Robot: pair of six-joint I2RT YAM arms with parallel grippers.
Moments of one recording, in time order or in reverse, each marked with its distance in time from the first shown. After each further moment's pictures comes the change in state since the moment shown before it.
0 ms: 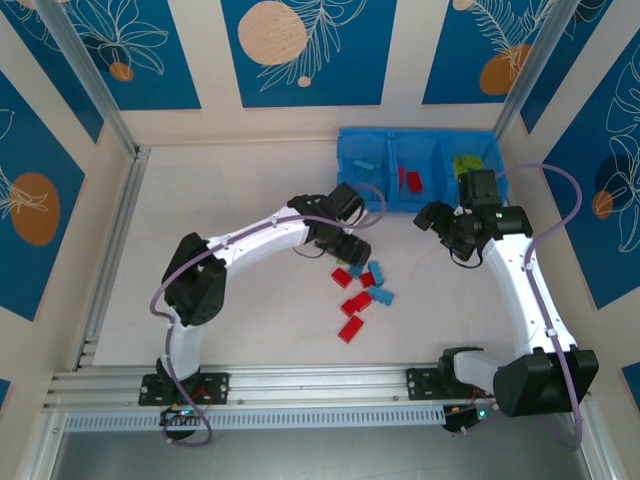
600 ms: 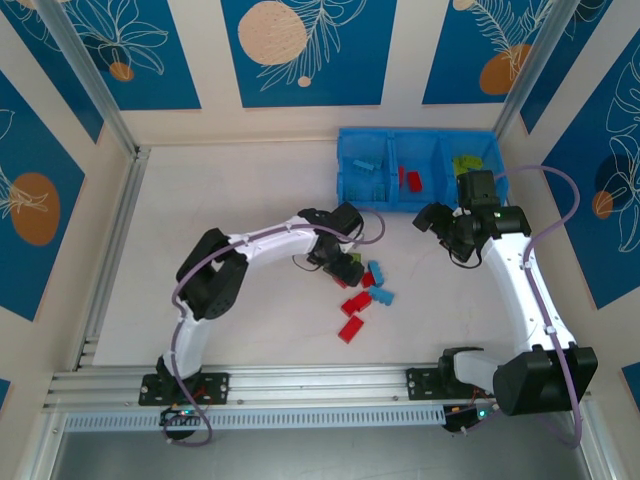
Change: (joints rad) left arm 0.000 0.112 -0.043 0.005 0.027 0.071; right arm 0.000 0.008 -0.009 0.000 -0.006 0.006
